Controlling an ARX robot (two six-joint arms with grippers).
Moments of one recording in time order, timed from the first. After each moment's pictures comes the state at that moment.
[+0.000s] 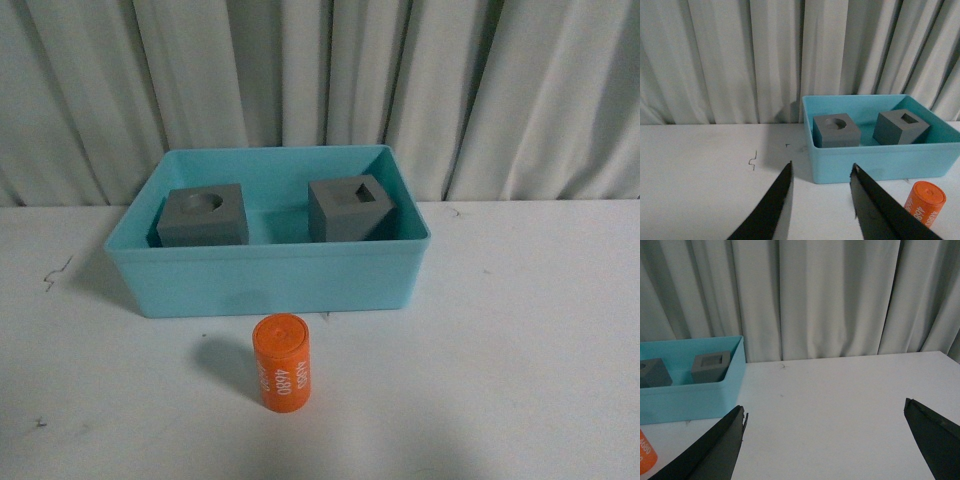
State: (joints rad) left arm 0.00 0.01 0.01 0.00 0.00 -0.02; right arm 0.00 0.00 0.01 0.00 0.00 0.01
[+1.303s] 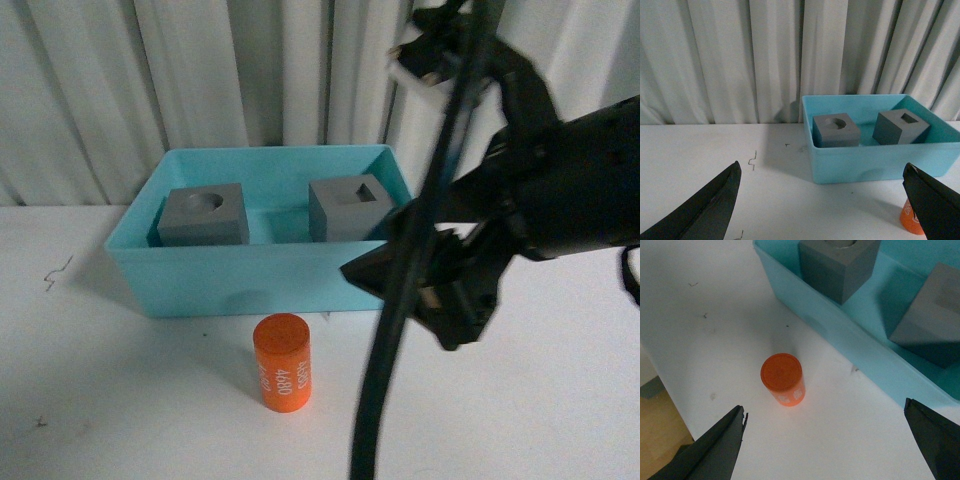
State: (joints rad) left arm 0.00 0.01 0.01 0.00 0.00 -0.02; right arm 0.35 1.69 0.95 0.04 -0.50 -0.36
